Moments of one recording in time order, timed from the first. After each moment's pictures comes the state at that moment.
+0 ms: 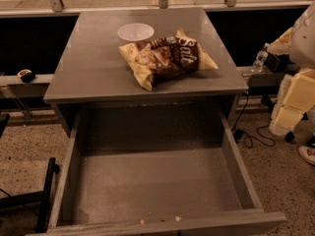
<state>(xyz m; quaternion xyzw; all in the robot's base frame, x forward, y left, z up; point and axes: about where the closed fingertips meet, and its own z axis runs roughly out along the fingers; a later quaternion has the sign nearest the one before) 0.438 -0.217 0.976 -0.60 0.78 -0.03 0.16</state>
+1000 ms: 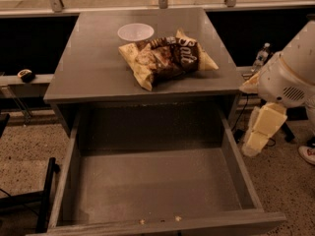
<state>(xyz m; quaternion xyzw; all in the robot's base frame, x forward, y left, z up) 0.452 -0.199 0.880 -0.60 0.78 0.08 0.14</state>
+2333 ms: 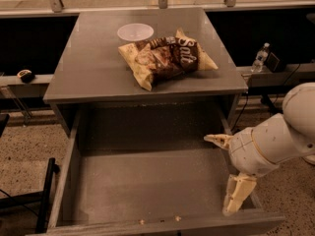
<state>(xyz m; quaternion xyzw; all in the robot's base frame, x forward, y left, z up) 0.396 -0.147 0.747 -0.72 0.65 0.13 0.22</state>
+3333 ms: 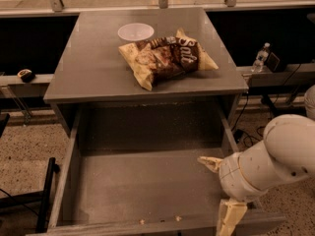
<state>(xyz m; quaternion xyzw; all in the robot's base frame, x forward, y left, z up) 0.361 -0.134 0.701 -0.73 0.65 0.12 0.20</state>
